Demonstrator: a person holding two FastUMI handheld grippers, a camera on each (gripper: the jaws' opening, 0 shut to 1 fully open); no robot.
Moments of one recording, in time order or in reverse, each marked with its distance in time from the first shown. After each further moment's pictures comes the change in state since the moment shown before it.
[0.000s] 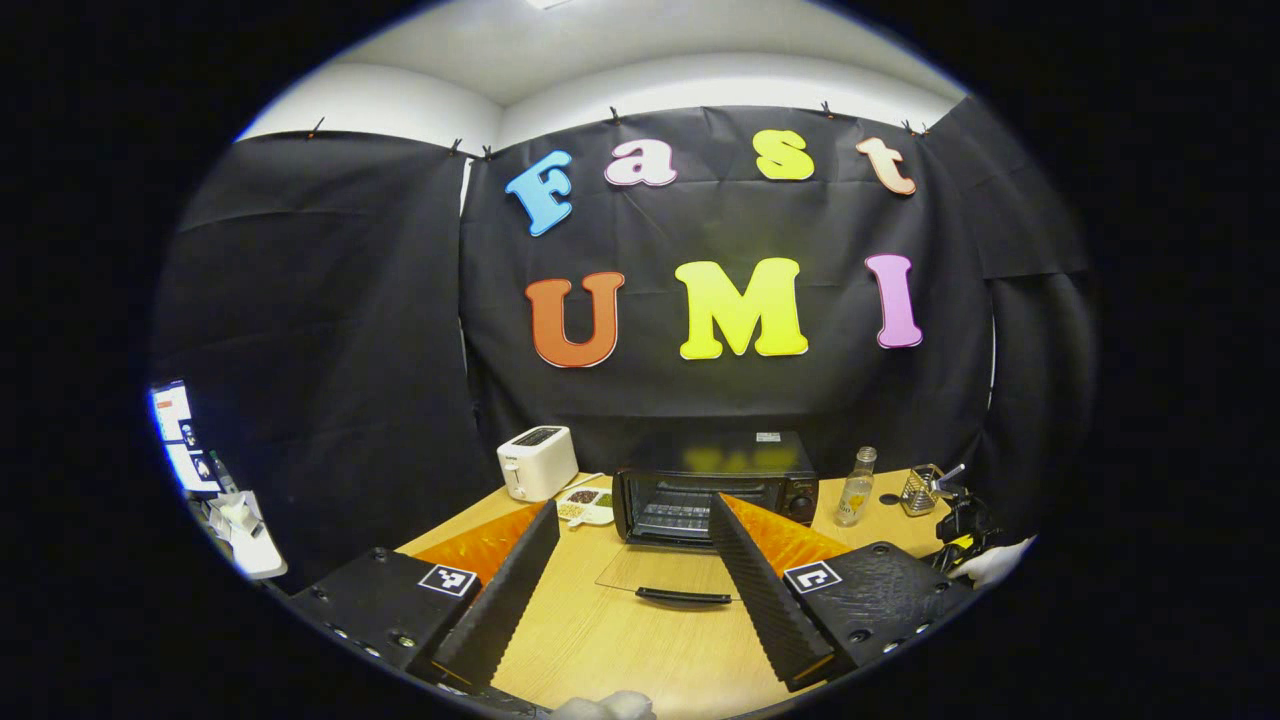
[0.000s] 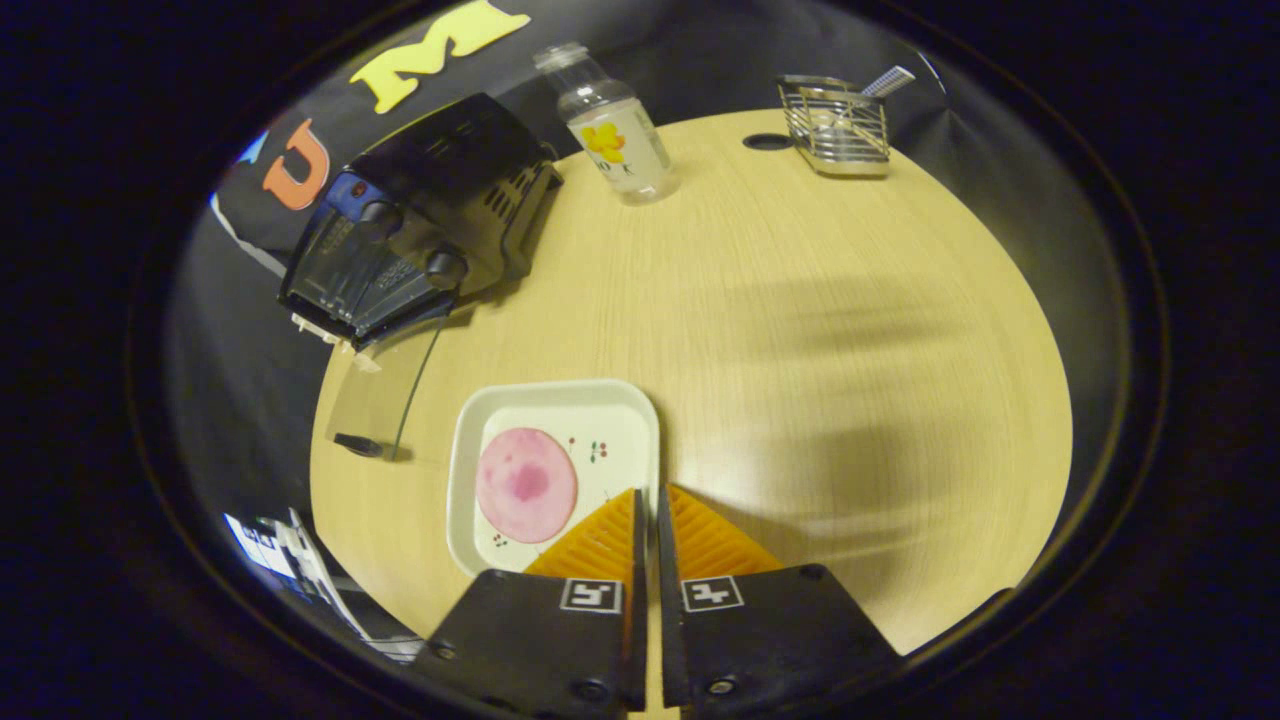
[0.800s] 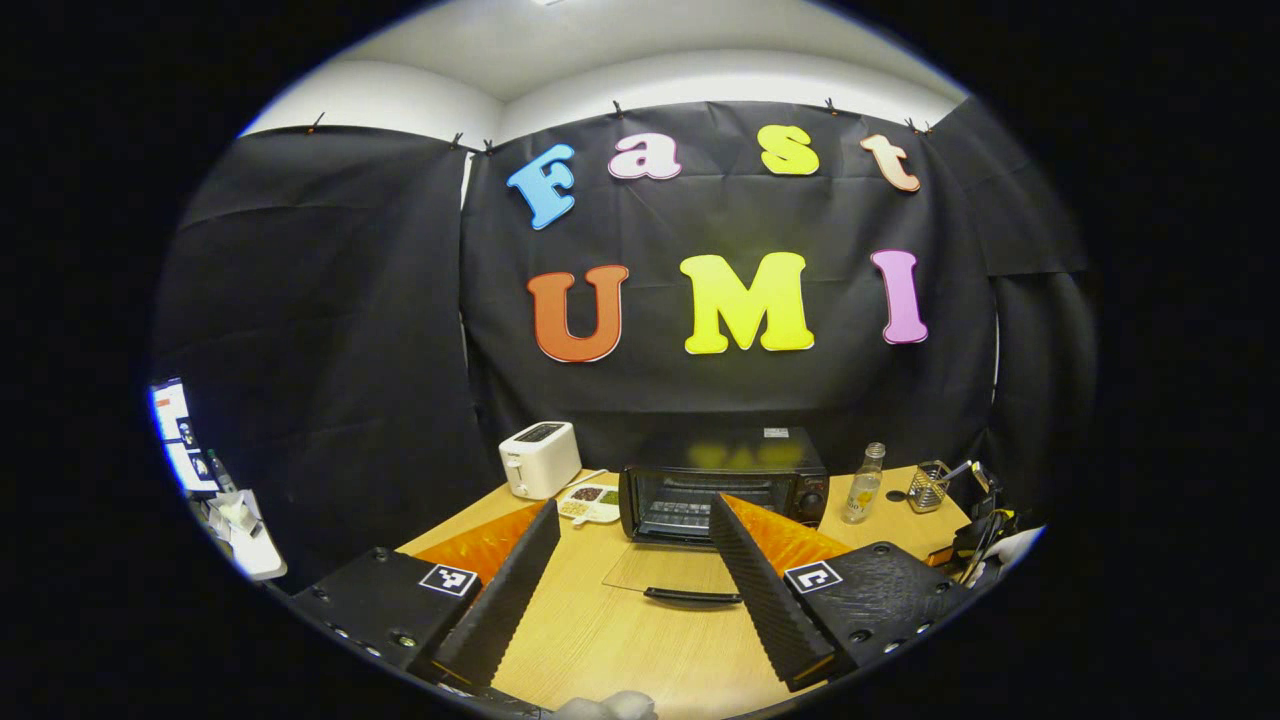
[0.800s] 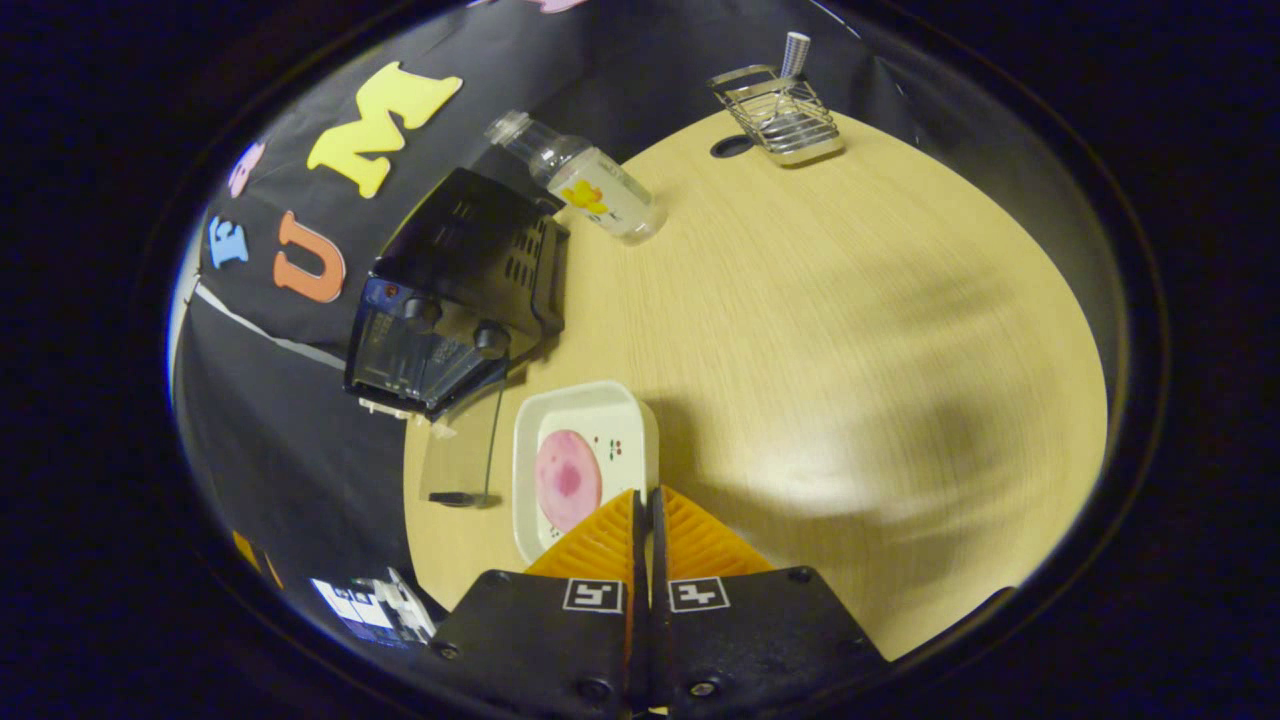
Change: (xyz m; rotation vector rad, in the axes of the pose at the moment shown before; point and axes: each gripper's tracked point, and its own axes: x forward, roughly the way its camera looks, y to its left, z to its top) left arm 0.026 0.014 -0.007 -0.003 0.010 -0.072; right arm -0.042 0.028 0.016 0.239 -0.124 0.207
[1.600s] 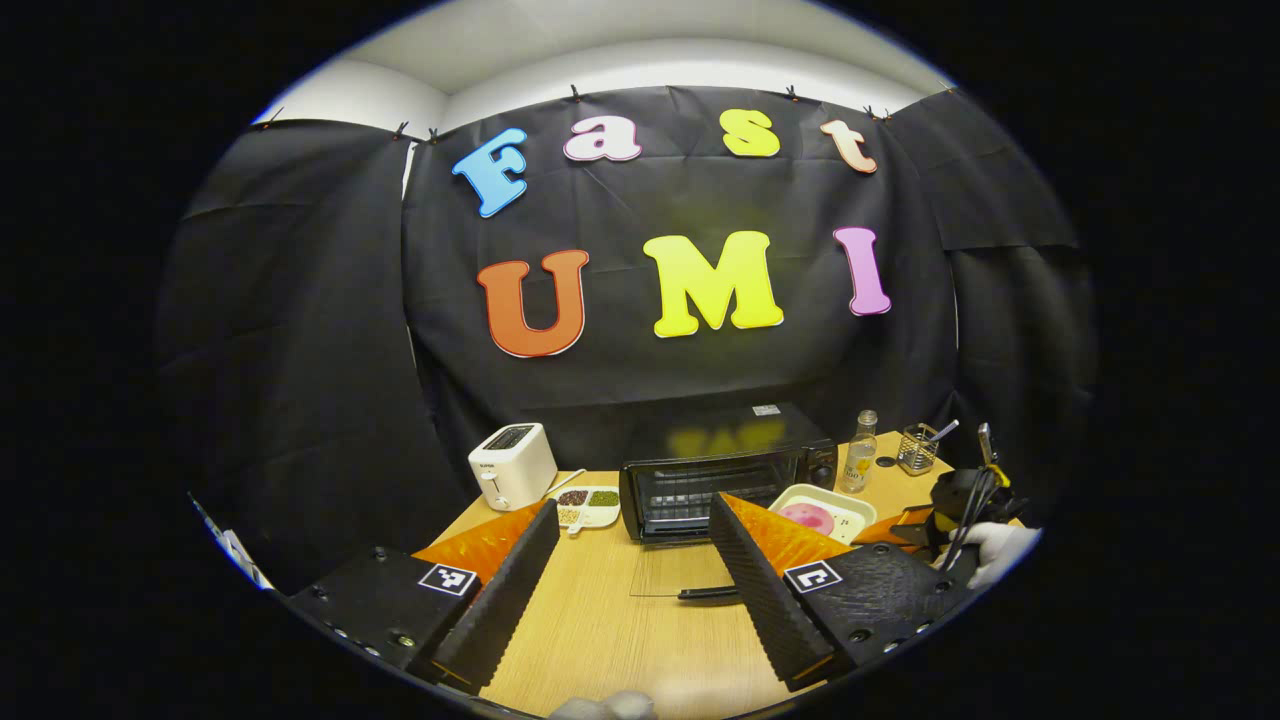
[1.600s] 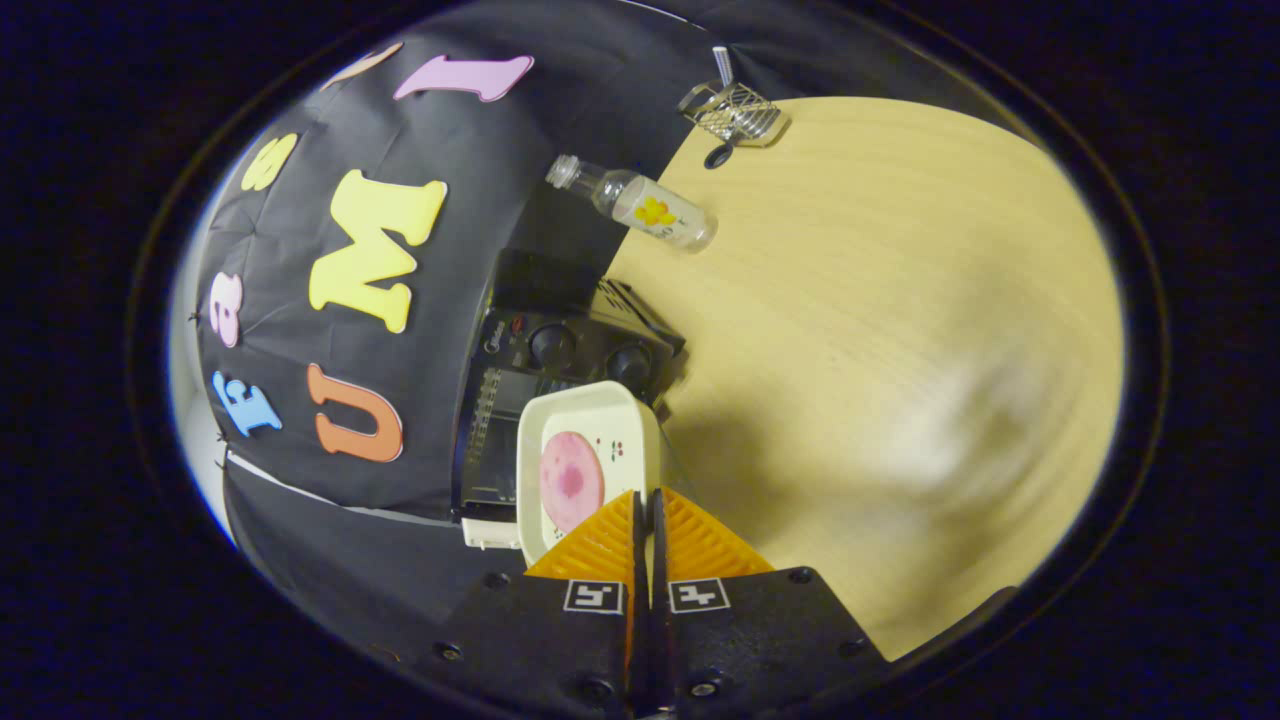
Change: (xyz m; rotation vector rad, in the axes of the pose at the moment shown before) left arm 0.040 0.054 -0.016 0.083 0.035 -0.143; right arm 0.061 0.174 -0.046 0.430 -0.297 0.156
